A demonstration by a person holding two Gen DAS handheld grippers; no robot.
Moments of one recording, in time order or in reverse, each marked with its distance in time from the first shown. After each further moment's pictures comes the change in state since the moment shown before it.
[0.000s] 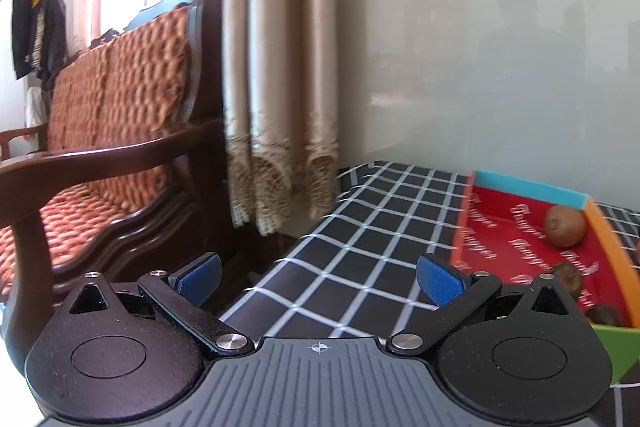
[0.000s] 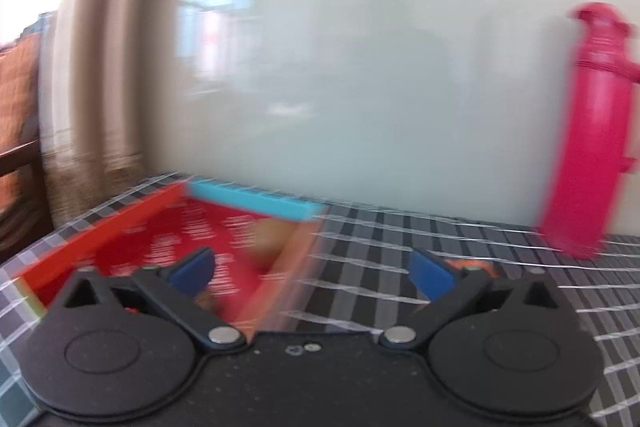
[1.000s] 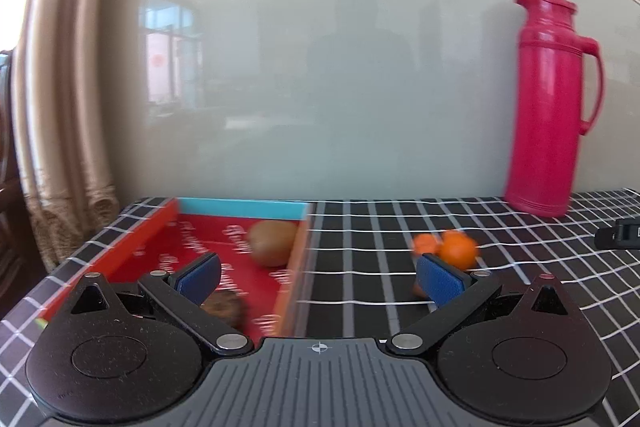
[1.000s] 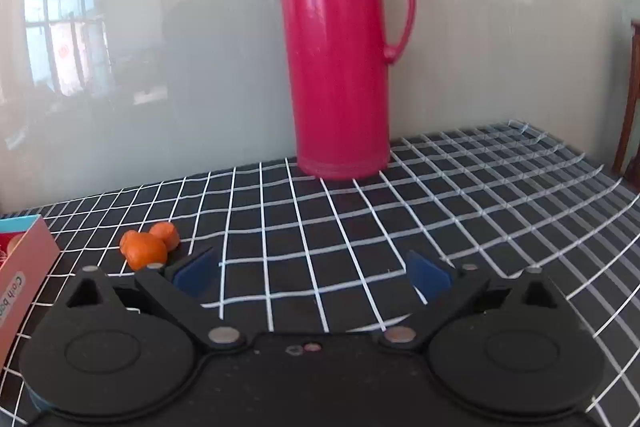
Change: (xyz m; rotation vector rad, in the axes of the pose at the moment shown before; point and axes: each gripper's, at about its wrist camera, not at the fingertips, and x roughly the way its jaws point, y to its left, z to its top) left arm -0.058 -0.215 -0.006 0.172 -0.074 -0.405; right arm -0.018 -0.236 -0.031 0.326 0.141 -0.223
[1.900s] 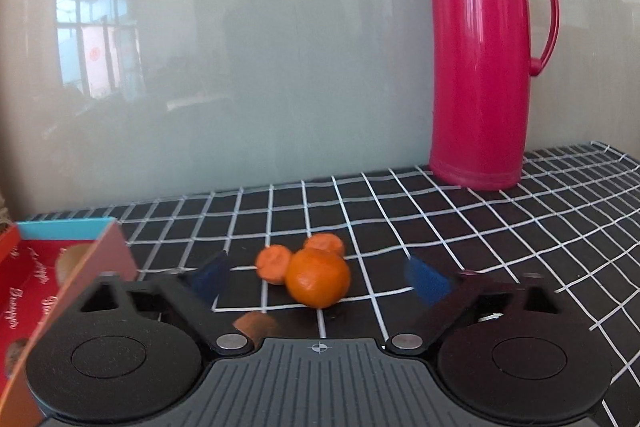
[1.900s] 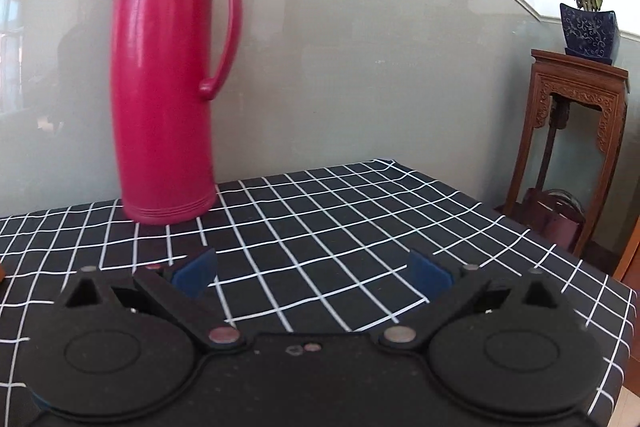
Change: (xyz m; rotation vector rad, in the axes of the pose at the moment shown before) left arm 0.099 -0.132 0.014 0.105 0.115 -0.136; right arm 0.020 -0.098 0.015 -0.026 -0.141 -0.333
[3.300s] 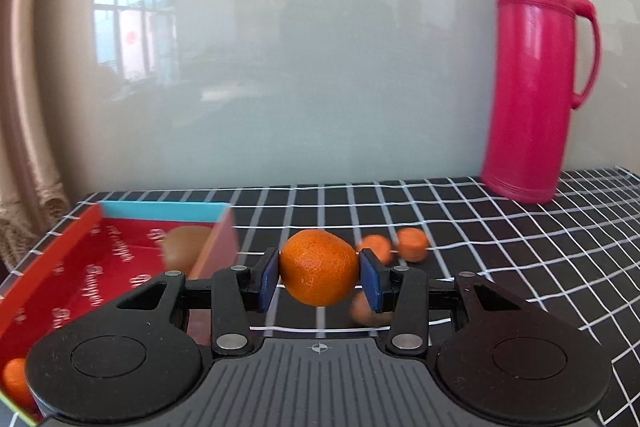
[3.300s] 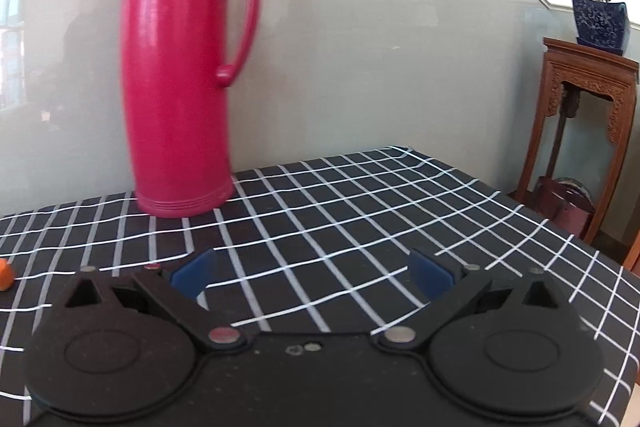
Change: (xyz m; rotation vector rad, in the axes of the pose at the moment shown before) left arm -0.060 0.080 -0.003 -0.089 -0.010 0.096; right arm -0.004 0.028 0.002 -0.002 0.041 0.055
